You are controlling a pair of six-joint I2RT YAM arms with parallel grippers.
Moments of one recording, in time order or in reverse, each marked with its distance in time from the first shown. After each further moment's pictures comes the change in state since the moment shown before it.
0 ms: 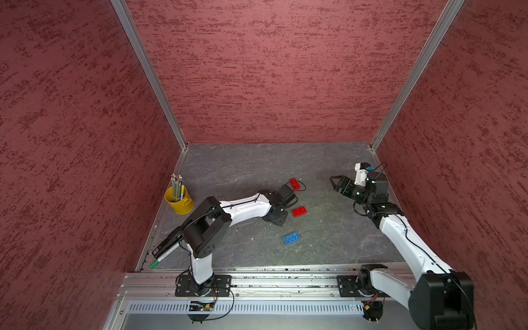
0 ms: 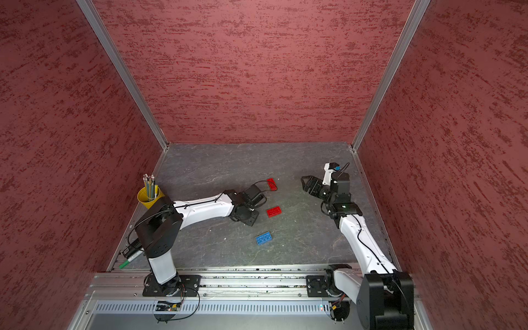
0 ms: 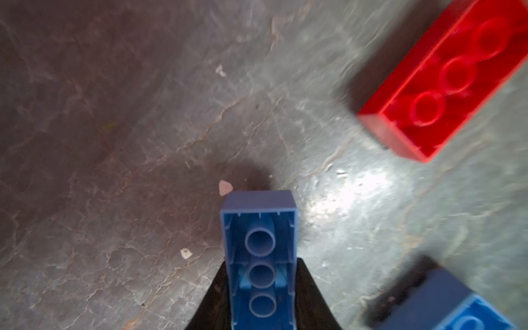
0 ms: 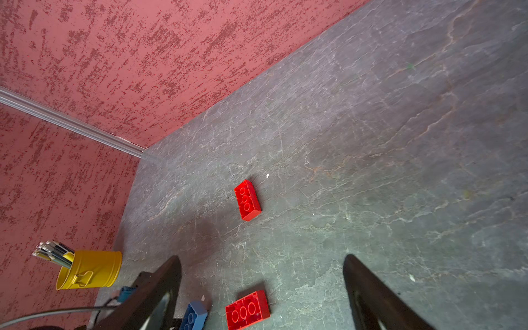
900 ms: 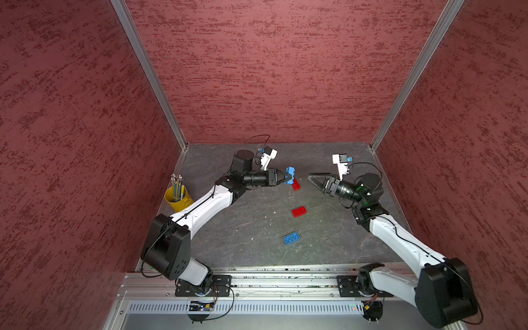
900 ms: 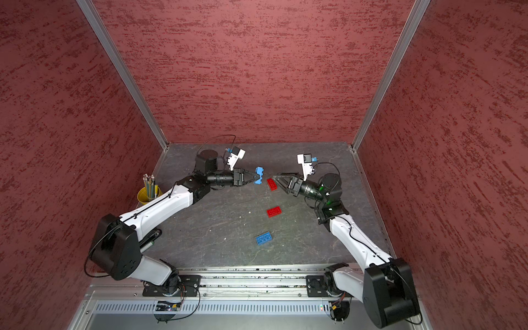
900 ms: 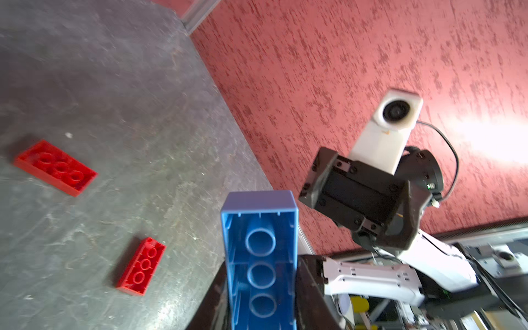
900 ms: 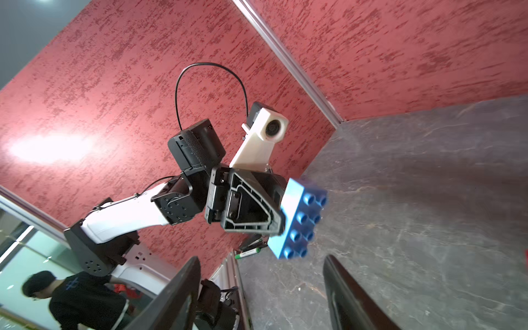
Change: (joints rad) left arm 0.333 -0.297 -0.111 0.745 0.923 -0.381; right arm 0.223 0.073 -0.051 0.774 -0.545 0.352
